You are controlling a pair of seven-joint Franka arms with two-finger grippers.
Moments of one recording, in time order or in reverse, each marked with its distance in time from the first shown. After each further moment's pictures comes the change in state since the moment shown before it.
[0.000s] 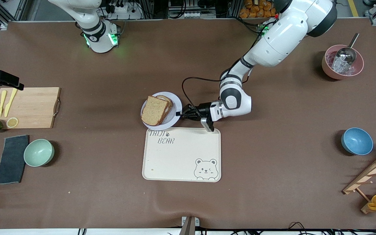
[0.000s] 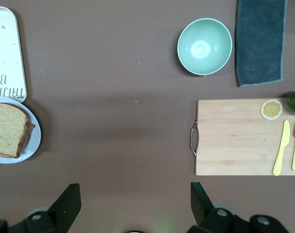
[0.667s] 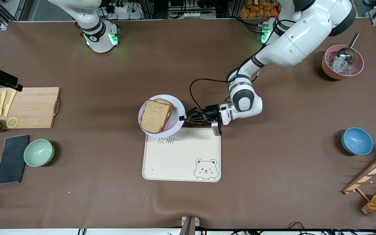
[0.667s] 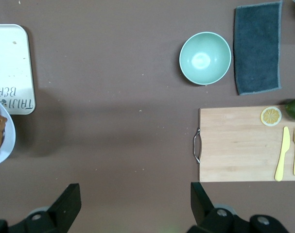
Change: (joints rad) left arm 0.252 -0.045 -0.189 -0.036 0.000 0.009 0.000; right arm 0.013 -0.009 0.014 0.039 0.006 -0.011 0.047
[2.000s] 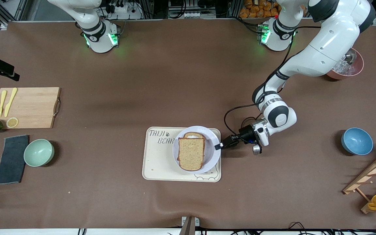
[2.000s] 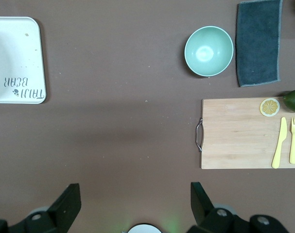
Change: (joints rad) left arm 0.158 0.037 0.102 0.054 0.022 0.004 -0.086; right arm 0.020 0.000 0.001 0.090 0.001 -0.107 0.013
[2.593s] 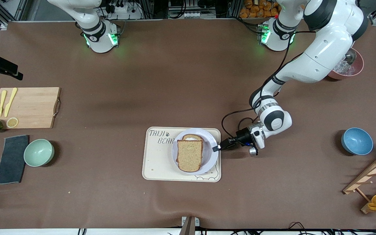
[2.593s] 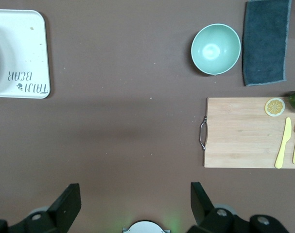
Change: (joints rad) left arm -0.041 0.076 0.011 0.051 0.002 0.000 0.000; right arm 0.025 -0.004 0.001 -0.003 0.003 -0.014 0.001
